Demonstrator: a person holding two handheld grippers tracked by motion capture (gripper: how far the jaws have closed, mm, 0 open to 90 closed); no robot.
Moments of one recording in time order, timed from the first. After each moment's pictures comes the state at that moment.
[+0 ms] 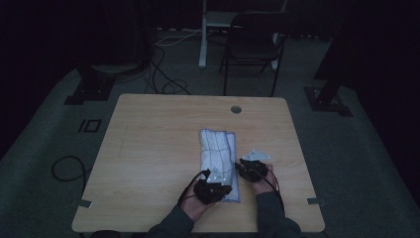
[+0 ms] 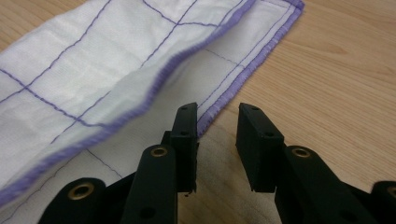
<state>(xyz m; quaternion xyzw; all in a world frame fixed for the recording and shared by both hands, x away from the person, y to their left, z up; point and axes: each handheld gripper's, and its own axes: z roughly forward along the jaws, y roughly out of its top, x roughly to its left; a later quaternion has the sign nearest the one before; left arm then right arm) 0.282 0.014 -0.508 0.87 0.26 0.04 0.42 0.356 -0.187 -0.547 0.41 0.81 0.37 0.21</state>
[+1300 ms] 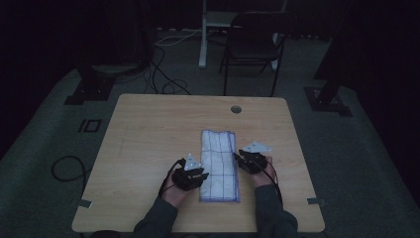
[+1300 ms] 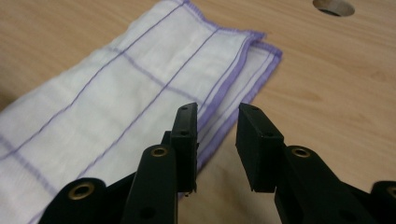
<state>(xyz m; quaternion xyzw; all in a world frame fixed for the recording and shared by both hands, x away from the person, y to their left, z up) 0.321 0.082 -0.519 0.84 0.35 0.12 0.39 0.378 -0.182 -0.528 0.42 0.79 0.40 0.22</state>
